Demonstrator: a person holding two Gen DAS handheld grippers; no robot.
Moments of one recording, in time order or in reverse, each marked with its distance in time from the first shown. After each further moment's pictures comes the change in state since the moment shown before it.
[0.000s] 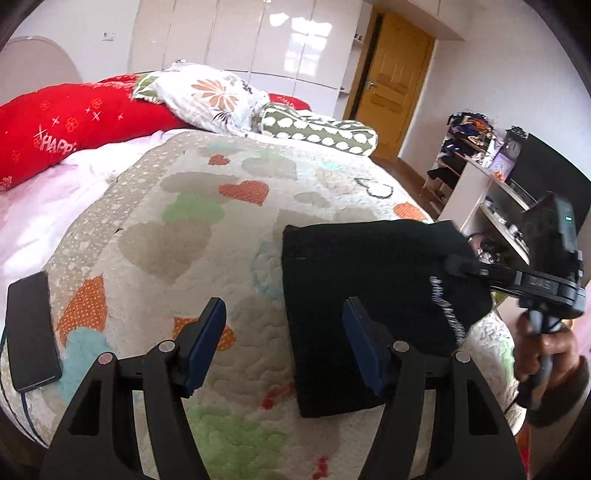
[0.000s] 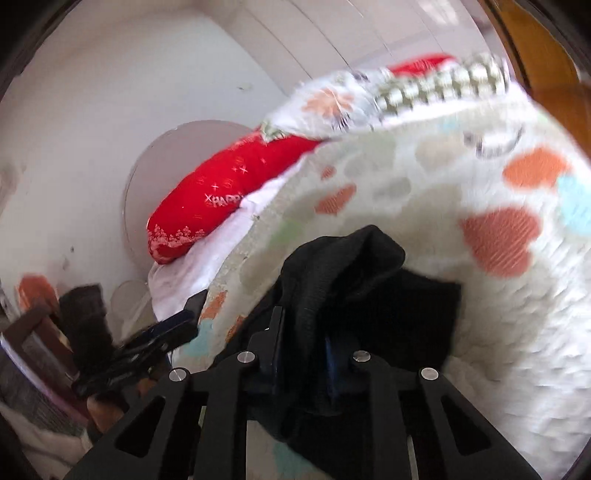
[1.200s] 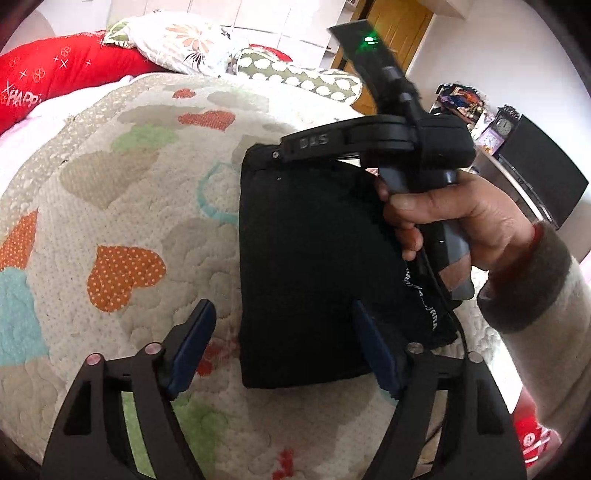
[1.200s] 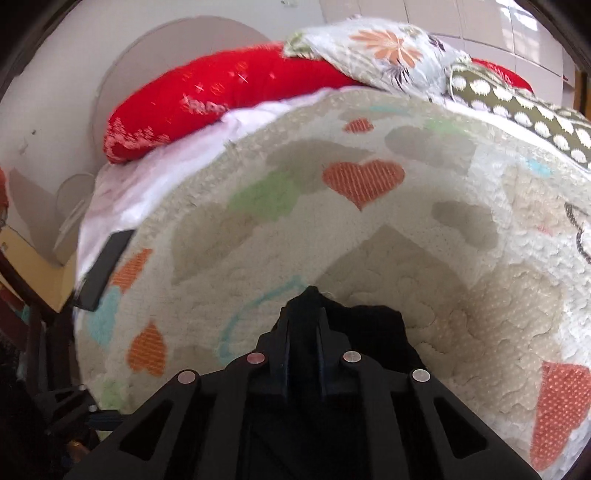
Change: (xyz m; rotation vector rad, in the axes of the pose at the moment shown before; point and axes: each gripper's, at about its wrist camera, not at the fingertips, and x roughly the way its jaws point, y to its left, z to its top) left arm 0.055 -0.019 -0.043 -0.039 0.188 -0.085; right arm 0.200 0.023 0.055 -0.319 0.313 -0.174
